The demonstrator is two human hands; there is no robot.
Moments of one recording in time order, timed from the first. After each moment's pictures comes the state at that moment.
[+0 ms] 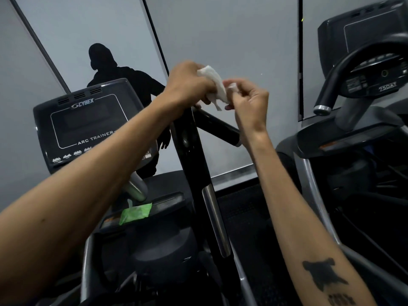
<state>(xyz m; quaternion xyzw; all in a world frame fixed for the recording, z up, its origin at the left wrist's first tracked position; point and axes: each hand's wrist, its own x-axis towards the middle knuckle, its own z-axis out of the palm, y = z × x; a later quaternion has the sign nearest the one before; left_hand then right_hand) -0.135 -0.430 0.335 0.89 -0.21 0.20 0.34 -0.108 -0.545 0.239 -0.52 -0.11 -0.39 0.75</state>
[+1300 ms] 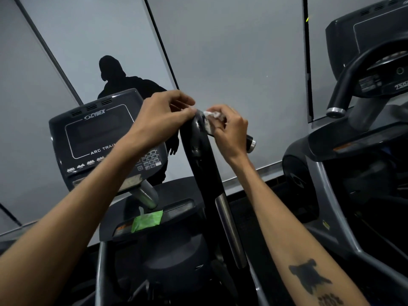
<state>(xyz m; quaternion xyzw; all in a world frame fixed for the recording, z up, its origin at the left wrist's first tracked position) -0.148 -0.356 0.321 0.90 -0.22 0.25 0.27 -0.076 -0.494 0.209 -0.66 -0.10 -0.49 0.56</state>
